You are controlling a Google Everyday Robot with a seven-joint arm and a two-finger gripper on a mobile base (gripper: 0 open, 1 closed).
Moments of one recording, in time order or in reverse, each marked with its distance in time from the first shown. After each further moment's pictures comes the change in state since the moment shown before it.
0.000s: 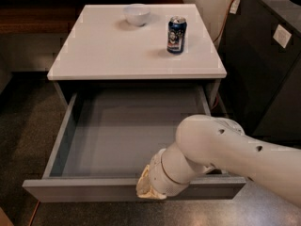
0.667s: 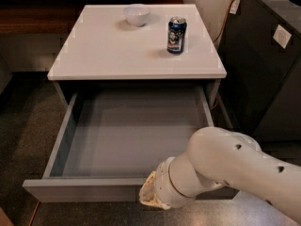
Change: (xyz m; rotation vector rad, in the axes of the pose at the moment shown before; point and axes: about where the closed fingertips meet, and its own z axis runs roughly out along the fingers) arm 0.002 0.020 -0.008 0.049 -0.032 0.080
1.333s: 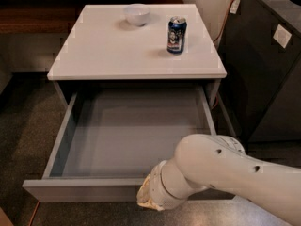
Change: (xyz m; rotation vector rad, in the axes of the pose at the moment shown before) arm 0.010 -0.004 0.027 -0.003 0.045 0.036
